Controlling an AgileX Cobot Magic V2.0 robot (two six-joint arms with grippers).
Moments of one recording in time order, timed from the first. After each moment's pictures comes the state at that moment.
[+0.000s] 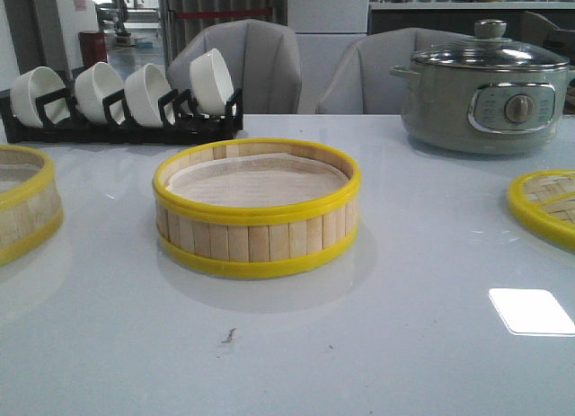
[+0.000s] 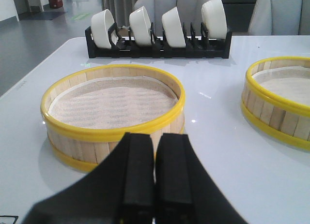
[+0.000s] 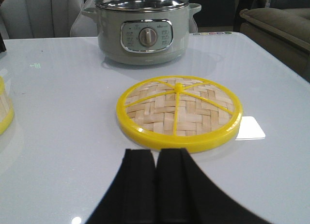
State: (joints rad) left arm -0.04 0.00 0.01 -0.11 0.22 0.09; right arm -0.12 -0.01 0.03 -0.04 0.18 0.12
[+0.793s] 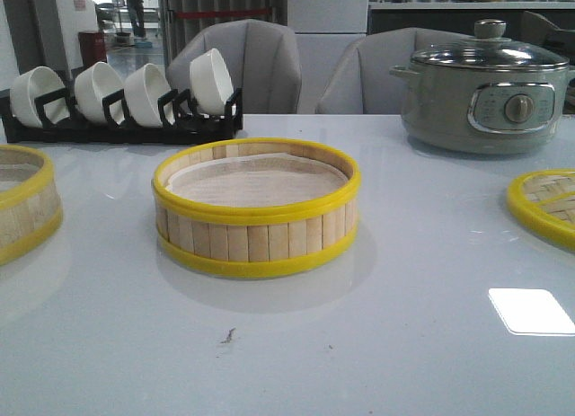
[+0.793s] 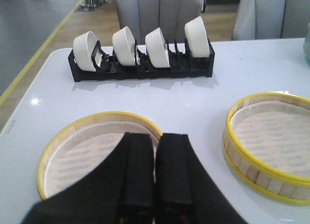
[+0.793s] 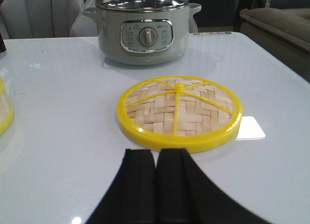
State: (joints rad) left arm -0.09 0.70 -0.77 -0.06 0.51 0.08; right arm -0.12 -0.01 0.03 -0.04 0.18 0.12
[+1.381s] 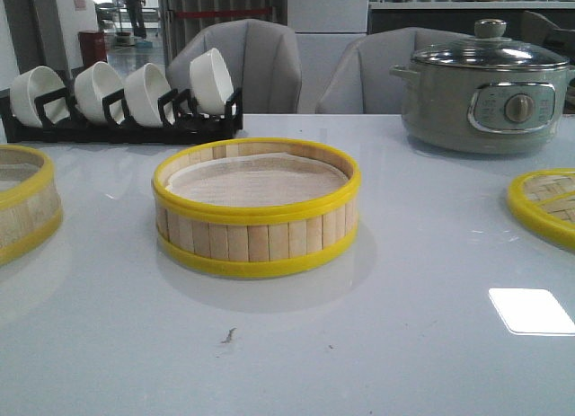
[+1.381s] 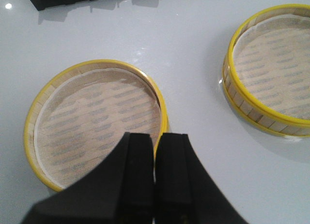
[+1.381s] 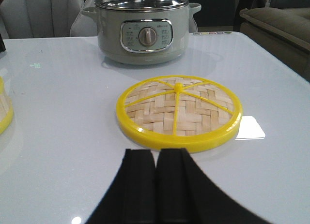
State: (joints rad) left arm -0.11 1.13 -1.19 -0.05 0.90 0.16; right arm -0.12 -0.01 0.03 -0.04 0.18 0.12
